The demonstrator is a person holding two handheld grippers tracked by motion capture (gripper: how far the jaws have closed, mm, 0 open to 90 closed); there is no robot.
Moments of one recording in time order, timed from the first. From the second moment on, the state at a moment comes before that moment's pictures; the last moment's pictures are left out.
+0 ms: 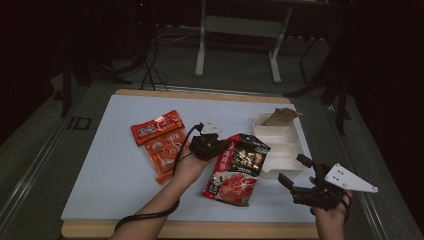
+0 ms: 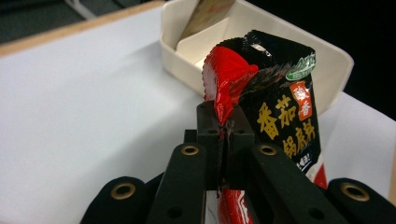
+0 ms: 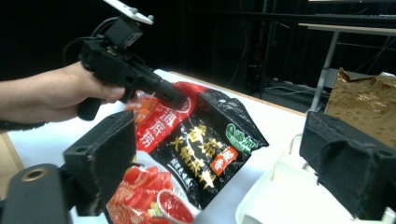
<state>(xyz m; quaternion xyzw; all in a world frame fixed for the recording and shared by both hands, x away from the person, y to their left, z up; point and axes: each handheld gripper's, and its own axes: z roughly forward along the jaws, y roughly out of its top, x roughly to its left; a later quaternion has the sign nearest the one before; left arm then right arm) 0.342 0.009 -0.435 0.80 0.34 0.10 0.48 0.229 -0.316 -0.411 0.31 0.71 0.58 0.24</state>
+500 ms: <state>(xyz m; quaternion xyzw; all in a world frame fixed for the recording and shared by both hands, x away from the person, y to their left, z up) 0.317 0.019 -0.417 0.77 0.31 0.10 0.55 0.233 -0.305 -0.413 0.32 0.74 0.55 0.21</state>
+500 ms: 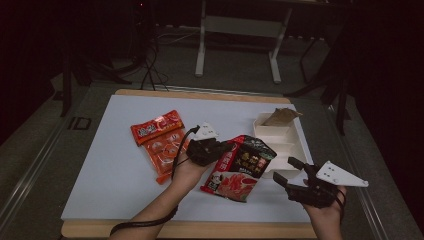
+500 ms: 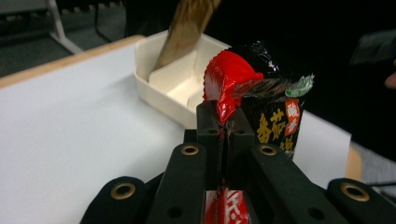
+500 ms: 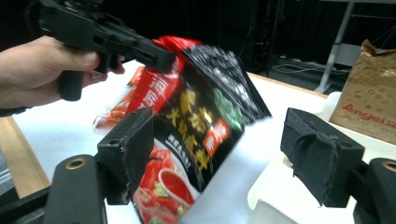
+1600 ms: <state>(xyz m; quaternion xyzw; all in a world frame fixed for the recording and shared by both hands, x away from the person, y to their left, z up) 0.294 0.043 -0.403 0.69 0.29 0.06 0.66 0.257 -0.273 -0.388 0.30 0.74 0.59 0.15</state>
